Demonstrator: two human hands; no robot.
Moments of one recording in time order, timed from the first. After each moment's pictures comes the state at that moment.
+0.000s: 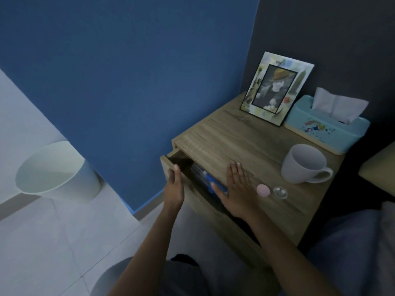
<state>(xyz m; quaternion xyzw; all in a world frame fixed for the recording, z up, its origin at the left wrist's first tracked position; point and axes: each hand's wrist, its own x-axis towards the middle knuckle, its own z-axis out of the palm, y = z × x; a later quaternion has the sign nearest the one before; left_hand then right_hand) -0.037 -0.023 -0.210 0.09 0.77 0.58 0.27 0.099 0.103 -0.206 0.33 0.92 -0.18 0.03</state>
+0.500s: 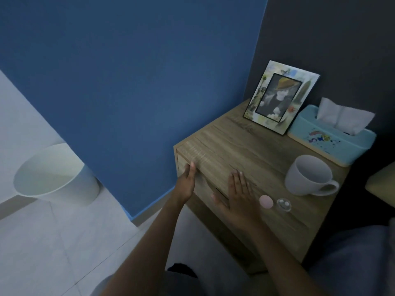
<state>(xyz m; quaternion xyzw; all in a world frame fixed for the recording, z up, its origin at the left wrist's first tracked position) -0.063 0.016 -0.213 0.21 0.75 0.52 0.35 0.097 0.101 -0.208 0.34 0.93 -0.15 0.03</state>
